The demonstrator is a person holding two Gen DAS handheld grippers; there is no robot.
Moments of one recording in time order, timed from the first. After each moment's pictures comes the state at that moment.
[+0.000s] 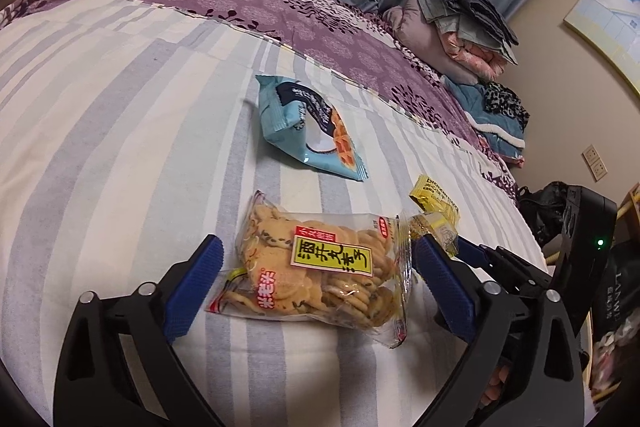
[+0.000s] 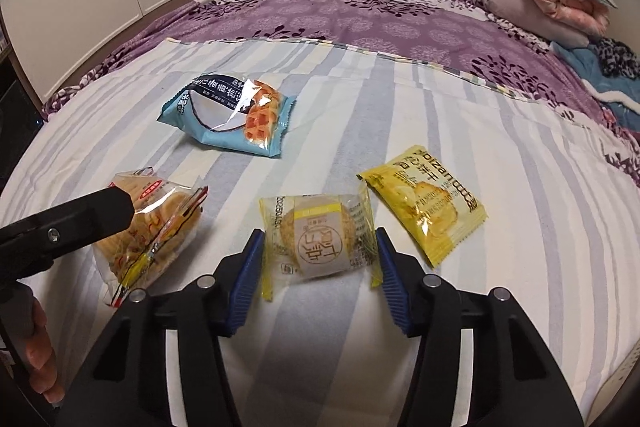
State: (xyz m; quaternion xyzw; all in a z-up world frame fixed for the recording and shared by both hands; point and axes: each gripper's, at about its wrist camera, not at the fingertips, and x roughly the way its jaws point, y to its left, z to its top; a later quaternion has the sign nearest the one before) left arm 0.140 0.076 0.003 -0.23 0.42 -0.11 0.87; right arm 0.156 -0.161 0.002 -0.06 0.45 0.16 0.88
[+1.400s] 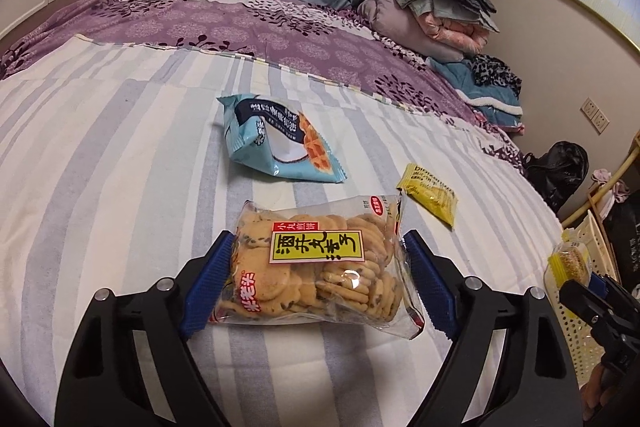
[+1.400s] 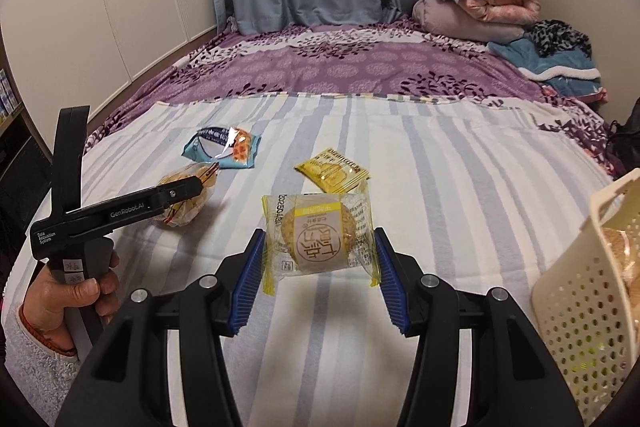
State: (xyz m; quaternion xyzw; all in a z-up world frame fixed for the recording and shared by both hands) left arm 0.139 0.052 0.019 -0.15 0.41 -0.12 0.89; right arm 0.048 -0.239 0.078 0.01 0.37 0.09 0.92
